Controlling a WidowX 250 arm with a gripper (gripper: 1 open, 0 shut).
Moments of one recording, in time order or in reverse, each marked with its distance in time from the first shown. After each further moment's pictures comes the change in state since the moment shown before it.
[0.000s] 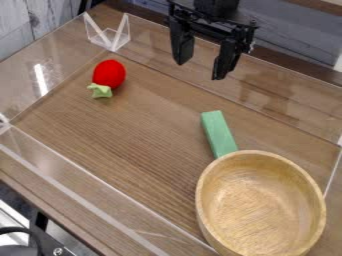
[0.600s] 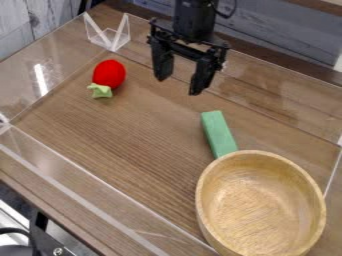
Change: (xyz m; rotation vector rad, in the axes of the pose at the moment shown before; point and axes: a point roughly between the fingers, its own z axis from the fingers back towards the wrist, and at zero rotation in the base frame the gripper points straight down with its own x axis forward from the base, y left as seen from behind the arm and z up) arm 0.000 0.045 -0.037 -0.004 0.078 0.053
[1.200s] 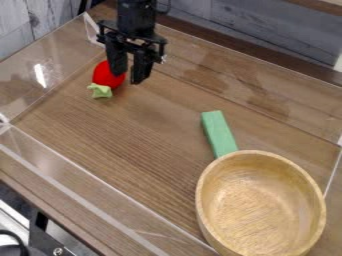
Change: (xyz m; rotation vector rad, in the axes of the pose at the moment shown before) arm 0.002 0.081 -0.020 0.001 0.016 0.048
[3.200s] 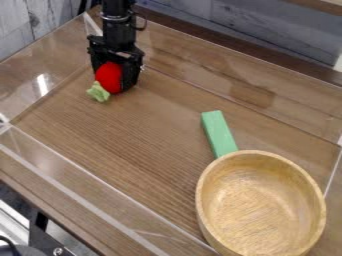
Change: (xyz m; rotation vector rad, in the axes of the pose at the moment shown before) arm 0.049 0.045 -0.051 -0.009 -0.022 -0.023
